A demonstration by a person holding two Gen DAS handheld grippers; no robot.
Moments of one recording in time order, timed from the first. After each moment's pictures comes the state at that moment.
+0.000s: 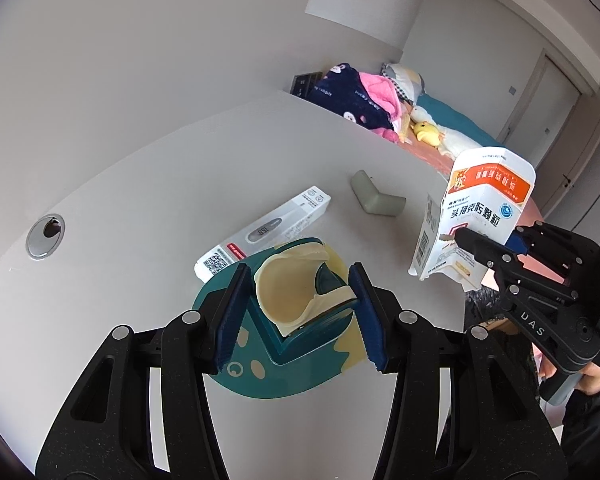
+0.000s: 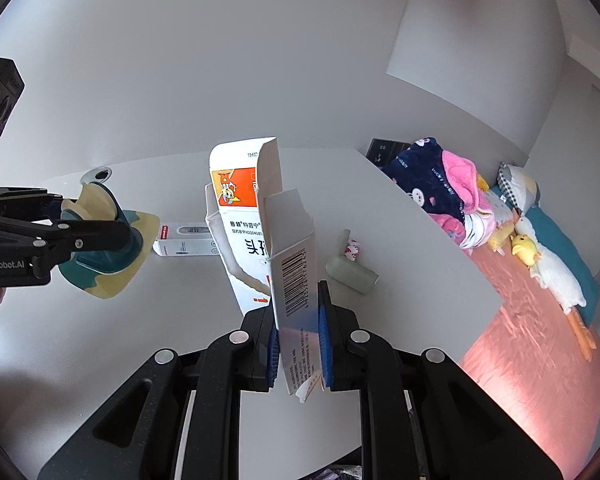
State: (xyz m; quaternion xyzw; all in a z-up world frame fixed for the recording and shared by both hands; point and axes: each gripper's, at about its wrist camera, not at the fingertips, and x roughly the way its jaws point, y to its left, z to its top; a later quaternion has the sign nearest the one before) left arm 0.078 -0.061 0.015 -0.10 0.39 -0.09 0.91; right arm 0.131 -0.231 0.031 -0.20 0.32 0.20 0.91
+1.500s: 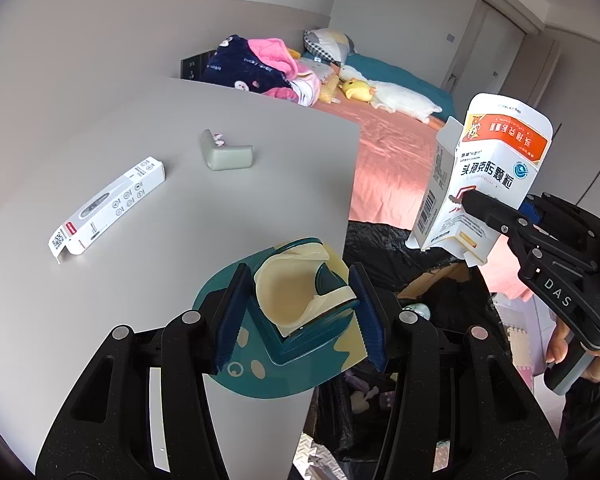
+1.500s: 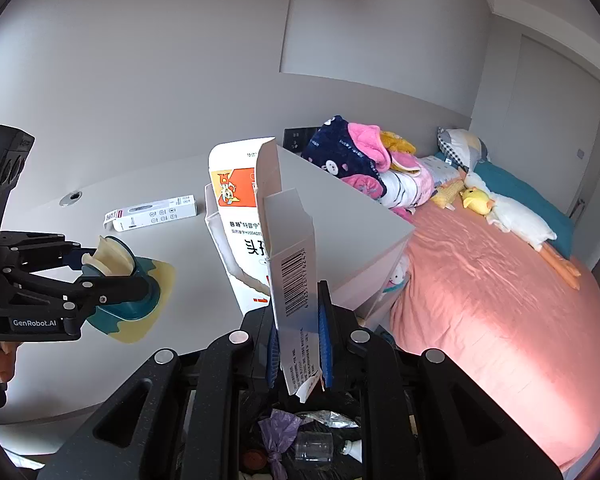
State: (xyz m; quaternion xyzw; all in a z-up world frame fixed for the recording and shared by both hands) left arm 0.042 -0.216 0.017 -0.03 0.41 -0.19 0.89; right arm 0.054 -0.379 0.048 -0.11 0.30 0.12 0.94
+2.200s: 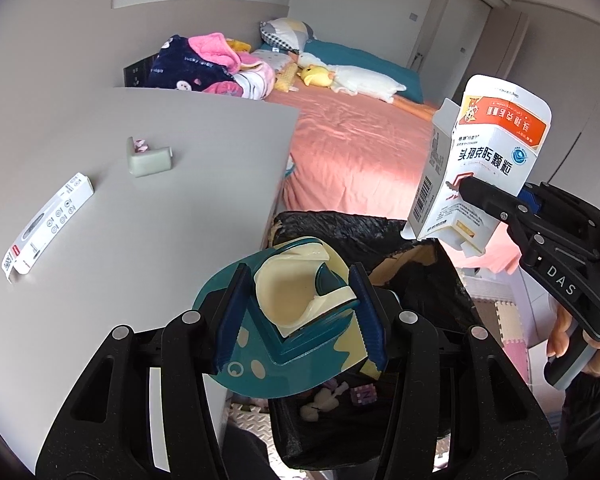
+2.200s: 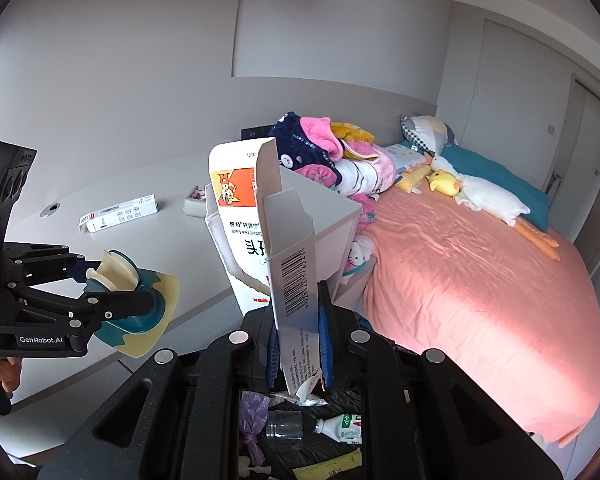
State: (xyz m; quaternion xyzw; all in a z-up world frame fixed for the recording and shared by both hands) left arm 0.030 -0.290 0.019 0.00 0.41 -0.25 0.88; right arm 0.023 -0.446 0.051 -0.08 0.30 0.07 0.95
